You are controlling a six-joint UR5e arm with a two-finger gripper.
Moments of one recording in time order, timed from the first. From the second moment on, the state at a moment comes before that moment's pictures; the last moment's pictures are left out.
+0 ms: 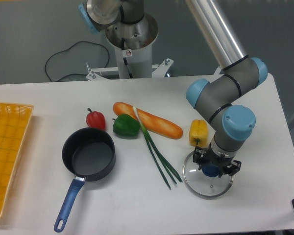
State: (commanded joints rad) arm 2.66 -2.22 -1.41 -1.04 1.46 0.97
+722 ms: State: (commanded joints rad) arm 2.66 -2.22 -1.42 -1.04 1.46 1.01
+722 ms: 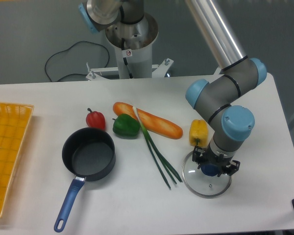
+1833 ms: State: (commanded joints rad) arm 2.55 -2.16 -1.42 -1.05 1.67 1.06
